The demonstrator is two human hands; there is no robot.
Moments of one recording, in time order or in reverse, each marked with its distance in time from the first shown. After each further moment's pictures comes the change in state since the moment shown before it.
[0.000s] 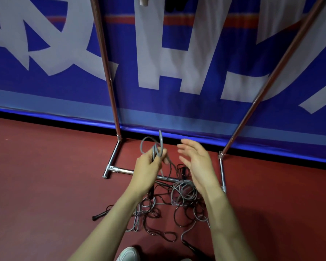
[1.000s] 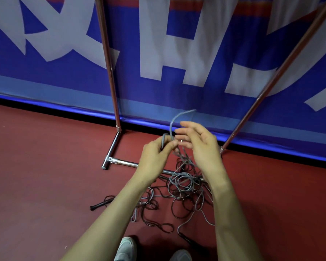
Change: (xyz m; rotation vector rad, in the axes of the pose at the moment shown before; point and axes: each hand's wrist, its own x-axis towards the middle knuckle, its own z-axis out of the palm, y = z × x) left_hand 0.000 0.027 0.009 0.082 -0.049 0.108; right_hand -0.010 -0.030 0.006 -0.108 -0.115 -0.202
